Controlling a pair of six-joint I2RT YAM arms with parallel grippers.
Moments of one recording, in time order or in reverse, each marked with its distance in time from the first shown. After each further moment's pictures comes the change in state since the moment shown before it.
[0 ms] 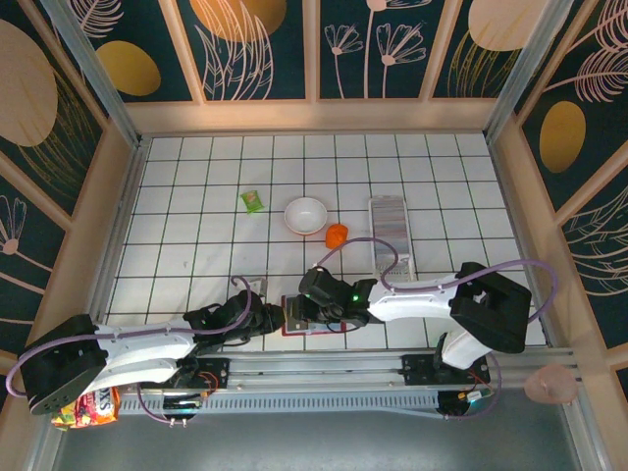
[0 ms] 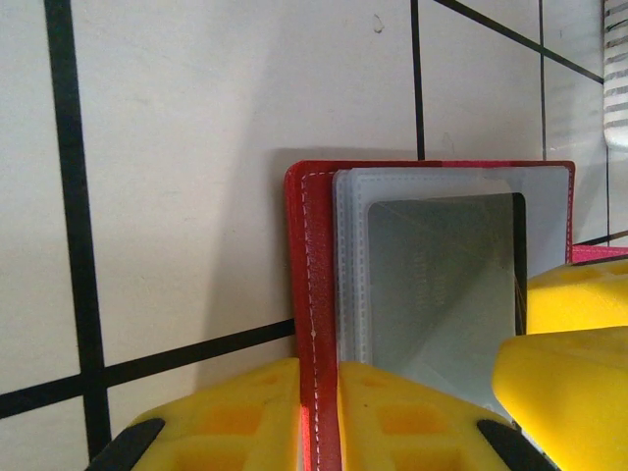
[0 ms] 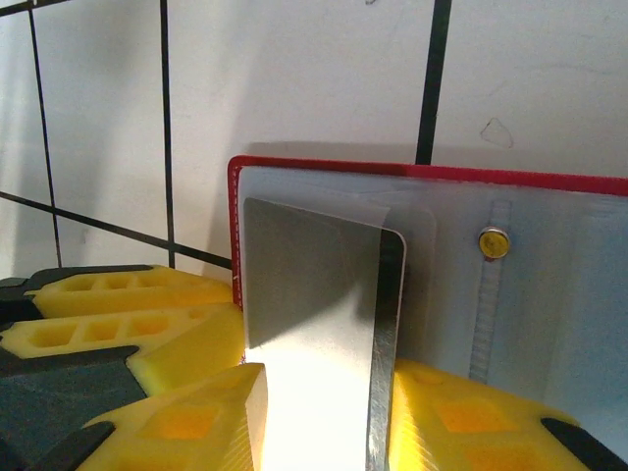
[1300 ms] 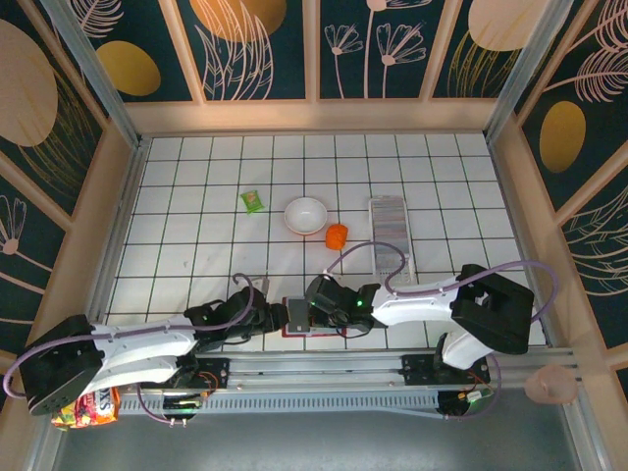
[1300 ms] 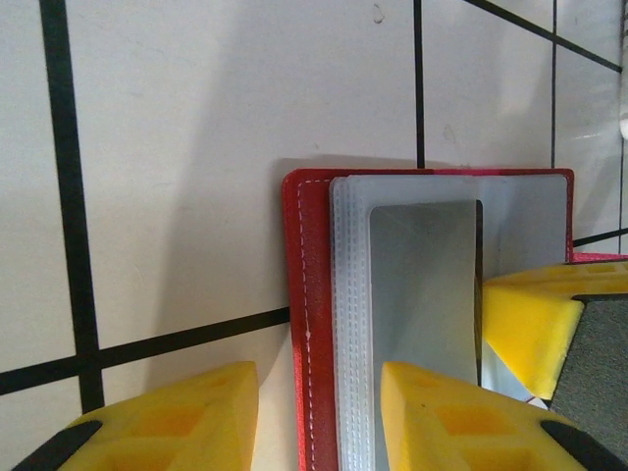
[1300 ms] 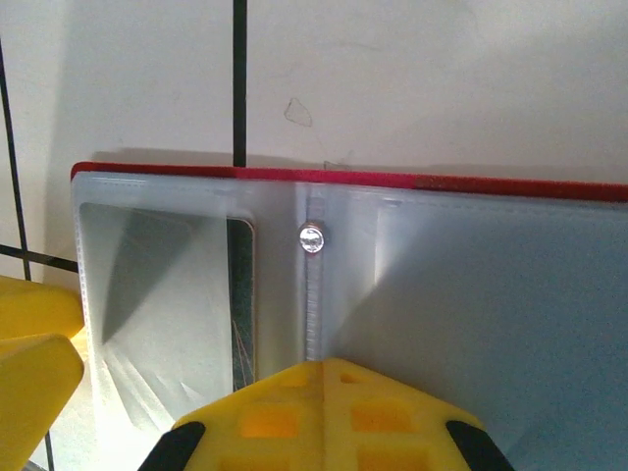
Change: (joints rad) left arm 0.000 0.010 0.064 -0.109 0.018 -0.003; right arm 0.010 -0.016 -0.067 -0.054 0.095 0.005
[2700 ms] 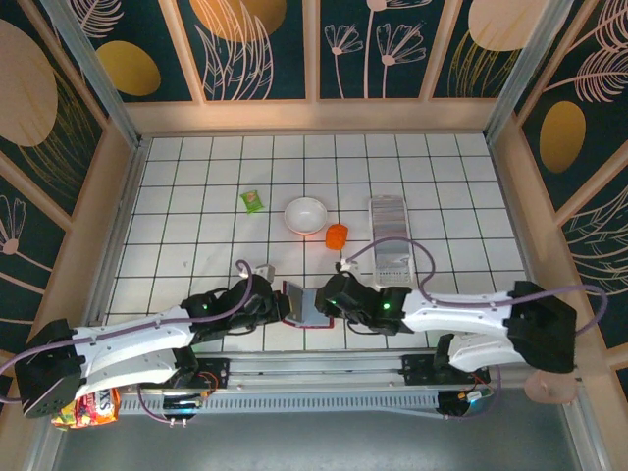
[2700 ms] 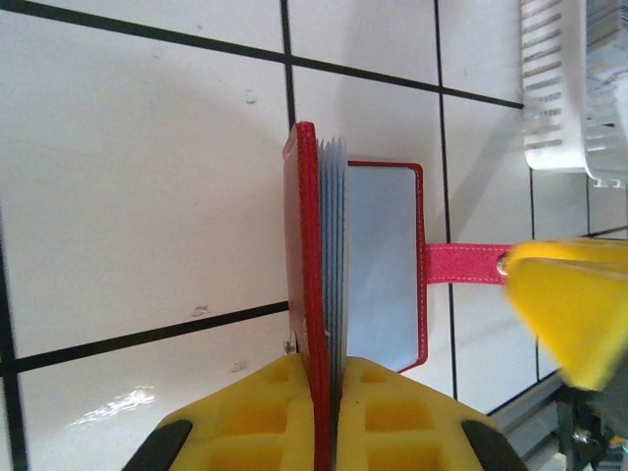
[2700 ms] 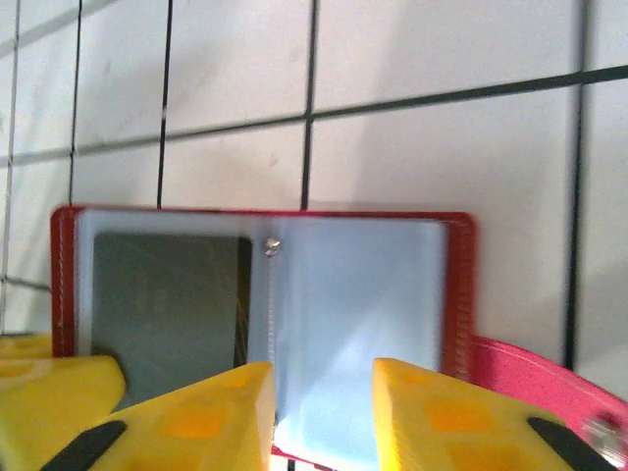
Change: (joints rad) left arm -0.019 -0.066 0.204 -0.264 -0.055 0.019; right arm -0.006 -0.306 -0.084 -0.042 0.182 0.000
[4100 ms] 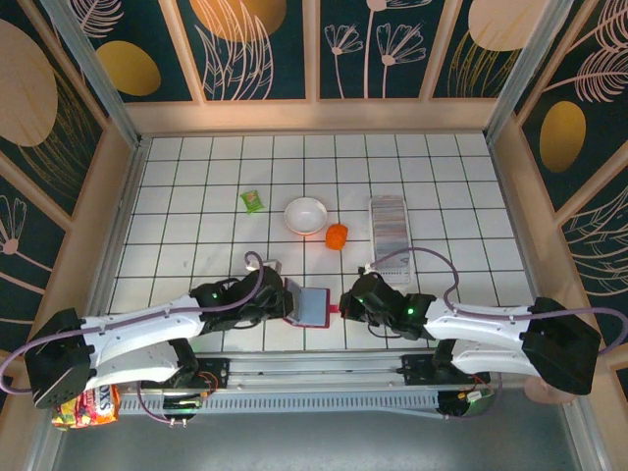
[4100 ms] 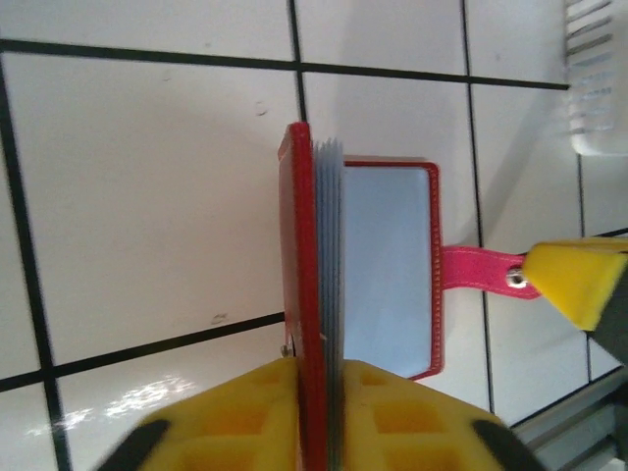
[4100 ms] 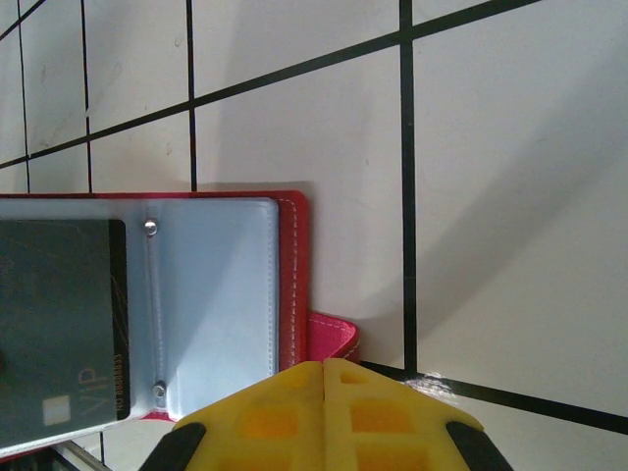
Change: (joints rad) left arm 0.000 0.111 0.138 -0.120 -0.005 0.072; right arm -0.135 -0.125 -0.221 0.136 -0.166 -0.011
